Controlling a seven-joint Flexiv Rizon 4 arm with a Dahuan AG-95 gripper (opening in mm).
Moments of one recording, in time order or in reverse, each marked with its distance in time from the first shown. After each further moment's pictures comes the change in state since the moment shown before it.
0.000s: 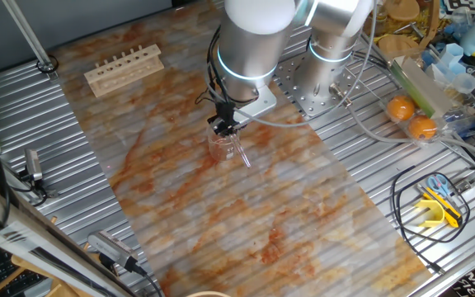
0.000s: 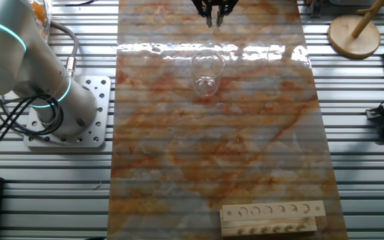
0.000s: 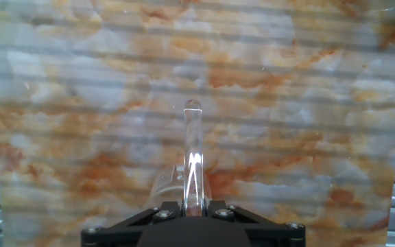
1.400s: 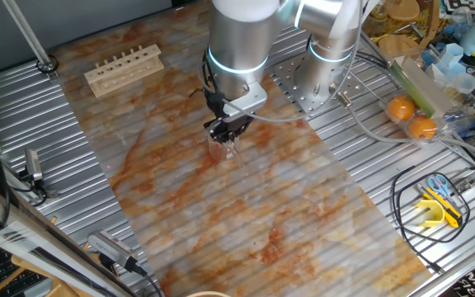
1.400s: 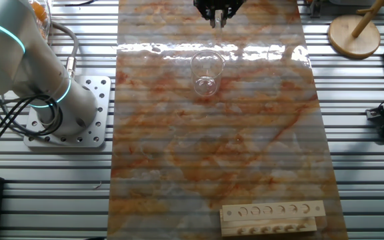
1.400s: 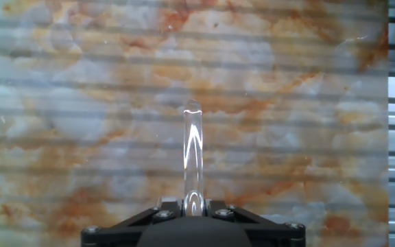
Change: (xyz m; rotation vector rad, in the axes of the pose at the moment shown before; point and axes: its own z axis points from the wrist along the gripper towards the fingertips) arm -0.008 -0.009 0.014 0.027 -0.109 0.026
